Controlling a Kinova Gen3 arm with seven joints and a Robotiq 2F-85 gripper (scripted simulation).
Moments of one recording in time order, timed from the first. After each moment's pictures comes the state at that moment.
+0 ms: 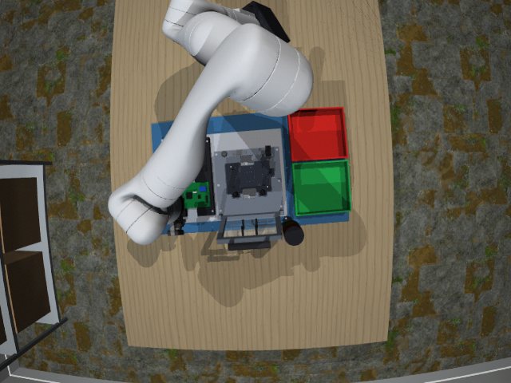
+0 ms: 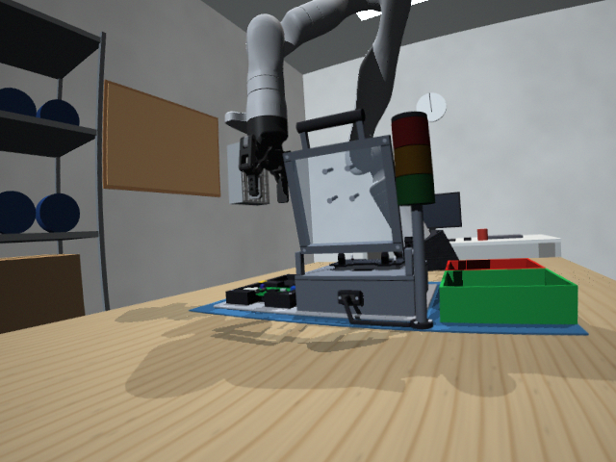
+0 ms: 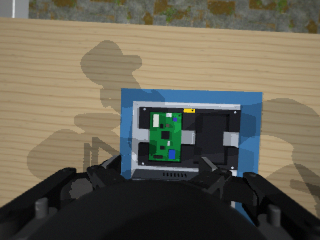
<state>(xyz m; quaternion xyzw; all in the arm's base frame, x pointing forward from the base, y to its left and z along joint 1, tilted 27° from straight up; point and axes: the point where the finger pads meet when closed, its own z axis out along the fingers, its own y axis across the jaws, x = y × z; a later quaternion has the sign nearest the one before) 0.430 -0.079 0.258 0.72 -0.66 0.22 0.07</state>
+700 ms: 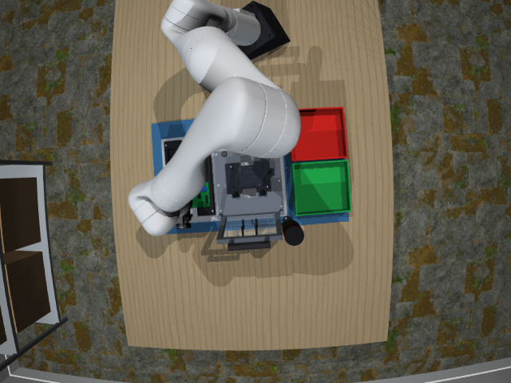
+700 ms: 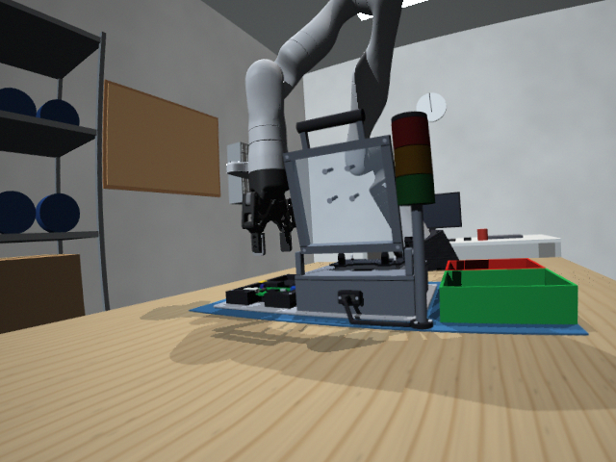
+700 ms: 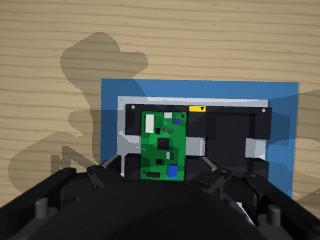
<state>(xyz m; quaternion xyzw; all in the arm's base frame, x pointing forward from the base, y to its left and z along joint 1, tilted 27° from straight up) 0.447 -0.118 0.174 0.71 -0.66 0.22 0.07</state>
